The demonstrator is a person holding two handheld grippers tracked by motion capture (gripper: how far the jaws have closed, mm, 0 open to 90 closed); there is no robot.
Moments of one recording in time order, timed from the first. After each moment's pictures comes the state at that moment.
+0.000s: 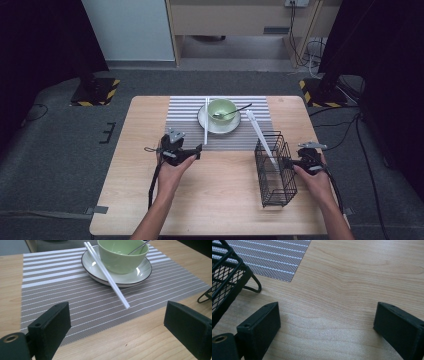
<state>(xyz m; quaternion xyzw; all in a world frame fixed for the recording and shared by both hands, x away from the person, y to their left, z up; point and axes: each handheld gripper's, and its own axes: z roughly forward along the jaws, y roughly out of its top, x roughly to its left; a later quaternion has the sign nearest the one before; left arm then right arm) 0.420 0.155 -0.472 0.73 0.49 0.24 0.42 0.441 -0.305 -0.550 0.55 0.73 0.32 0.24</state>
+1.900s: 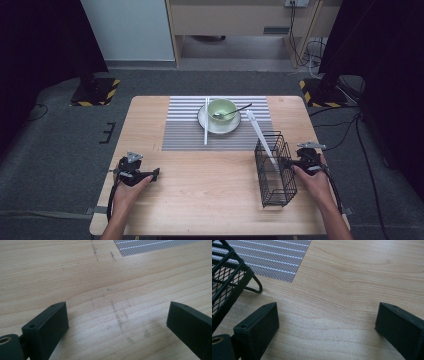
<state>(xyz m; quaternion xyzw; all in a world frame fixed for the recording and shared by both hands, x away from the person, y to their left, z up) 0.385 0.286 -0.539 0.75 0.54 0.23 0.31 0.441 -0.302 -0.551 0.56 0.73 0.32 0.24</state>
